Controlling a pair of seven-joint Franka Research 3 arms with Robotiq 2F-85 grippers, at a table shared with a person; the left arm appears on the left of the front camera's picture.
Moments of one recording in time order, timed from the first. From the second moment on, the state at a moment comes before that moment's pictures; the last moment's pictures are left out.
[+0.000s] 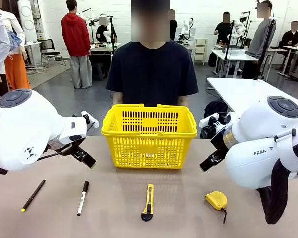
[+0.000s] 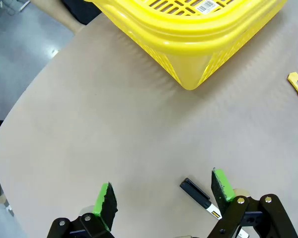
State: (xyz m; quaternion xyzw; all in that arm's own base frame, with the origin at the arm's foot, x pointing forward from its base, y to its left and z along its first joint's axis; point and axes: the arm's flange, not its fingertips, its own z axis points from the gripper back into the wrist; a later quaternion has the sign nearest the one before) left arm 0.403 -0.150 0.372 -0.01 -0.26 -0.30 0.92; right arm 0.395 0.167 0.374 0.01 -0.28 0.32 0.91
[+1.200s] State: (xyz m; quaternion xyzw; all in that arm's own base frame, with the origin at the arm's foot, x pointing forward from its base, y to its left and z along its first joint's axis) left arm 0.269 -0.145 0.654 0.08 -0.33 -0.33 0.88; right arm 0.215 0.160 0.678 -0.09 -0.38 0.29 0.88
